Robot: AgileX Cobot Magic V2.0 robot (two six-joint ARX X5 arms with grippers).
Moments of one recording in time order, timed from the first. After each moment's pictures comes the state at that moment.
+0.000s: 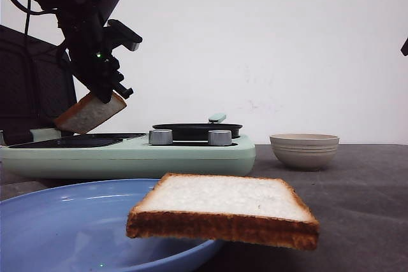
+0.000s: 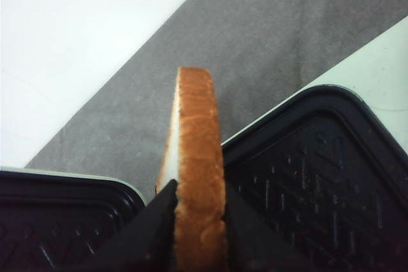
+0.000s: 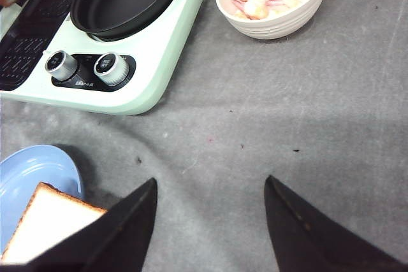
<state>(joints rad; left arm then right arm) -0.29 1.92 1.47 -0.14 -0.33 0.58 0.04 0.67 0.58 -0.53 -0.45 0.21</state>
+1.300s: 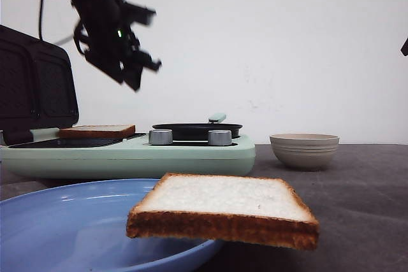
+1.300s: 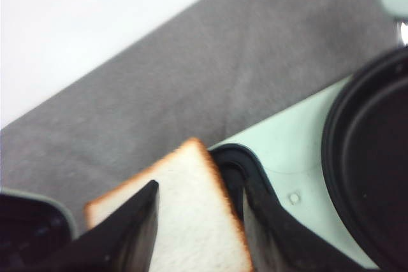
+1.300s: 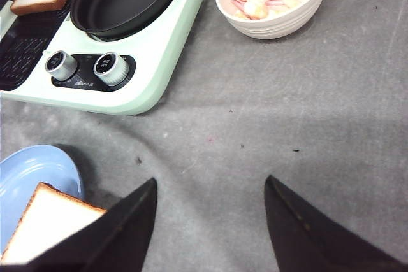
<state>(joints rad) -0.37 1.83 1.51 -0.22 -0.26 0.31 0.04 0.67 0.58 -0.53 -0.45 0.21</state>
